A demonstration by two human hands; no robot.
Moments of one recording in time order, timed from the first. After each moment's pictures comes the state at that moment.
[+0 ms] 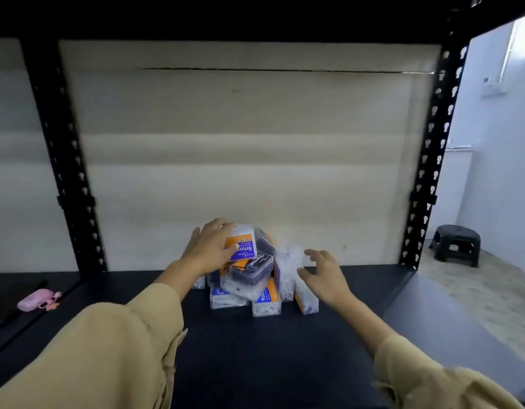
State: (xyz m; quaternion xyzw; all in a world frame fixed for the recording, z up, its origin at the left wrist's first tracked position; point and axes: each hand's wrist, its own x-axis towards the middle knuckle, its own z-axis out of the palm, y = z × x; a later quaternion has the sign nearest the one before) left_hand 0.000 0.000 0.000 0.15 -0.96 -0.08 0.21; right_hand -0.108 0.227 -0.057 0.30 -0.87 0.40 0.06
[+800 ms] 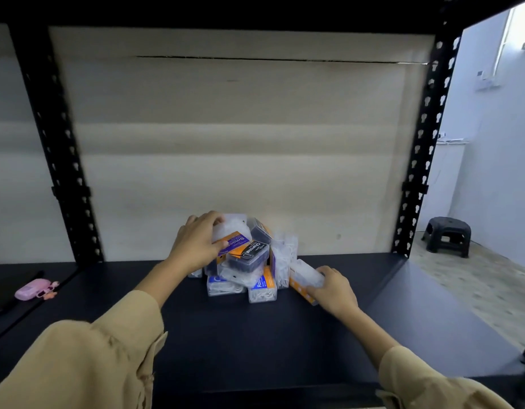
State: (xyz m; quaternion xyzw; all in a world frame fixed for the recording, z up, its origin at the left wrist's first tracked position) left_hand 0.030 0.011 -0.002 0.16 -0.93 -0.15 0.30; right_hand -0.095 0.257 -0.089 0.20 -0.91 0.36 0.00
